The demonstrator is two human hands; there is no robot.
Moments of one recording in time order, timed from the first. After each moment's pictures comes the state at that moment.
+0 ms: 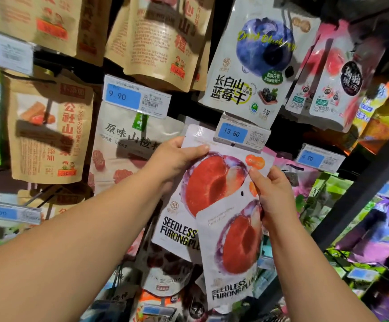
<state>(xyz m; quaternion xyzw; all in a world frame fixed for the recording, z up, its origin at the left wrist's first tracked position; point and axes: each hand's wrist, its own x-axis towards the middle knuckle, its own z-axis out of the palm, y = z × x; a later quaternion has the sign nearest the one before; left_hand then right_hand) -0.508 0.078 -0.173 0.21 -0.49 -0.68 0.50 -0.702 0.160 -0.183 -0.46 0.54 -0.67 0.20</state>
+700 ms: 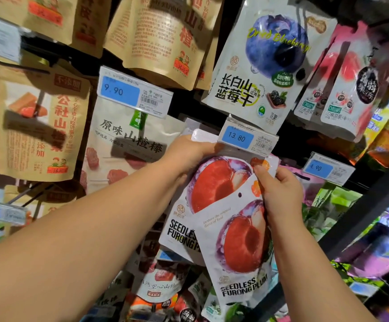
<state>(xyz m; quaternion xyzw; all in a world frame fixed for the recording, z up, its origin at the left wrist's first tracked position) -0.535 0.059 -0.157 0.26 -0.50 -0.65 0.50 -0.716 0.137 -0.171 -0.45 0.62 -0.64 0.08</state>
